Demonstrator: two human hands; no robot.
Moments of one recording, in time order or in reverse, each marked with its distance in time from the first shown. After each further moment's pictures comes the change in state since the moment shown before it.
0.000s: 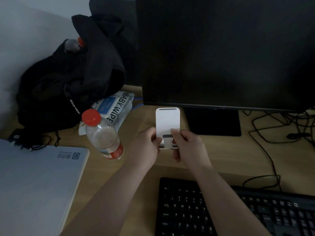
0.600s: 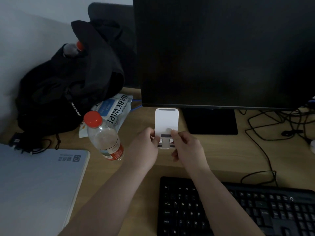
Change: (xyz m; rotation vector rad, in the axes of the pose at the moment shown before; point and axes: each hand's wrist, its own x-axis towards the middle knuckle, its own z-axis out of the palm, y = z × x) left_hand -0.004 0.003 -0.006 0.147 0.029 -0.013; right_hand -0.009 0.002 0.006 -0.032 0.104 -0.003
